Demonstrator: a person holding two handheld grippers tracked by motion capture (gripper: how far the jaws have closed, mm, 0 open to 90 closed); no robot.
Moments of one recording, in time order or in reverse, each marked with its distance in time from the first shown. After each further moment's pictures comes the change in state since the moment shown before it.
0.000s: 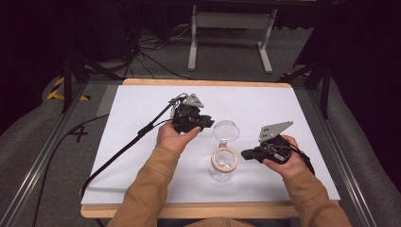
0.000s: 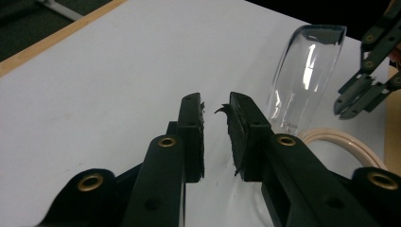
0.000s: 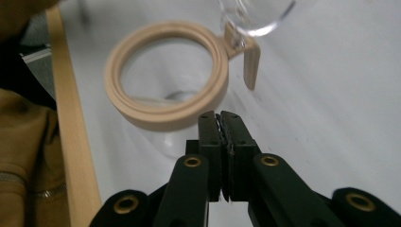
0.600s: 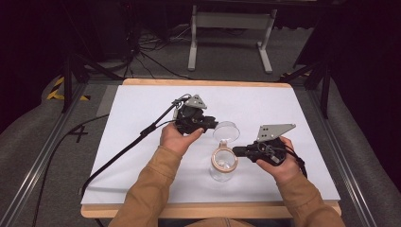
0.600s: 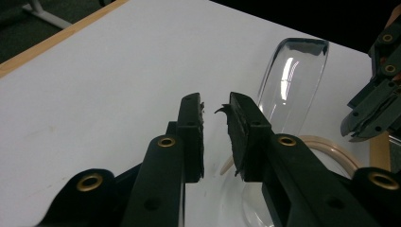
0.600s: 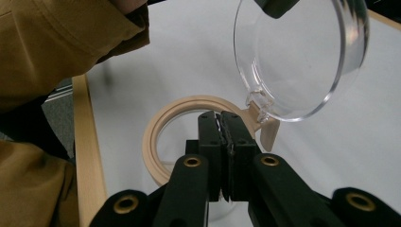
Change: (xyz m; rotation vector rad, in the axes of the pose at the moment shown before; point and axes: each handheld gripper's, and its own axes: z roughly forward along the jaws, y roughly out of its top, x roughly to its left) left arm -0.008 0.003 0.003 -0.012 -0.033 0.032; right arm 0.021 0.016 0.002 -0.192 -0.007 -0.011
